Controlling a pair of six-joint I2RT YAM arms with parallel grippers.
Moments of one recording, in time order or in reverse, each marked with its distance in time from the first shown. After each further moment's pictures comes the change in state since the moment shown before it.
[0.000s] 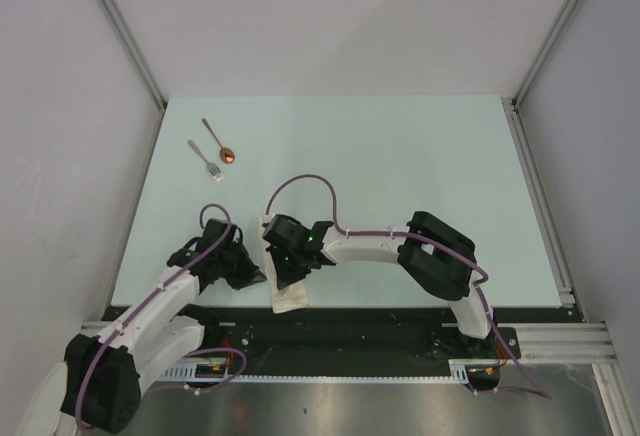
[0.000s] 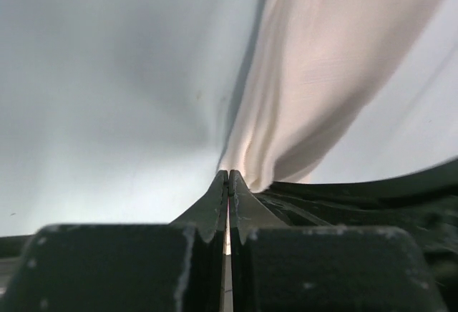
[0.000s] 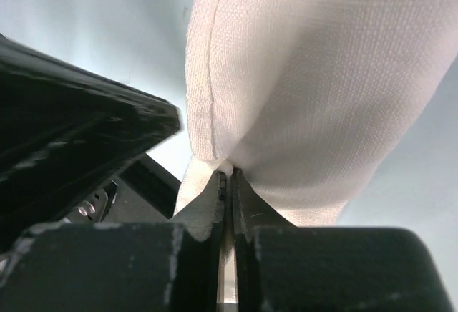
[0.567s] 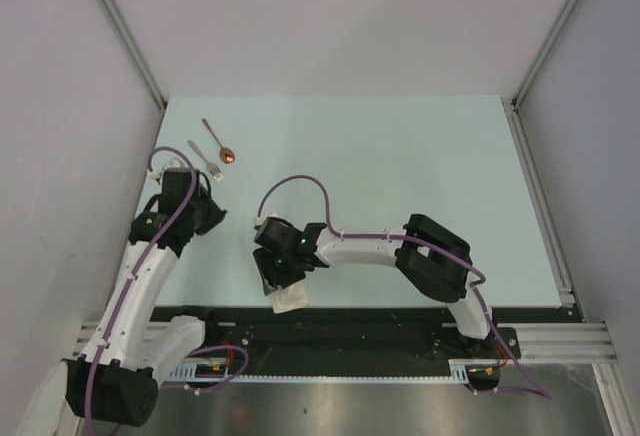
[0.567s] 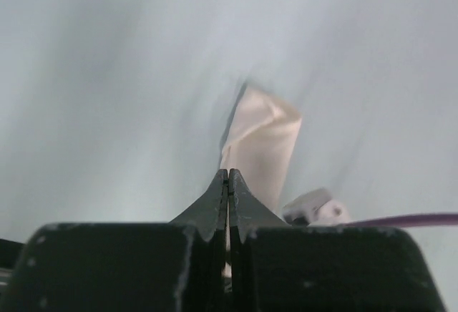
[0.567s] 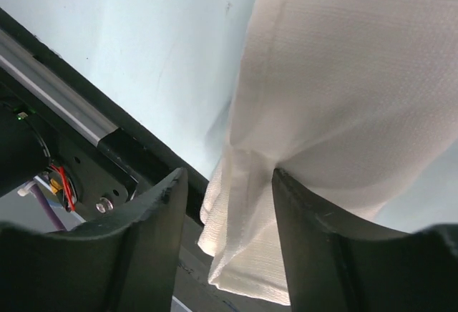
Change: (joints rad) left arm 0.170 0.021 0.473 -0.212 -0.305 0.177; right arm 0.024 0.016 0.051 -0.032 0.000 0.006
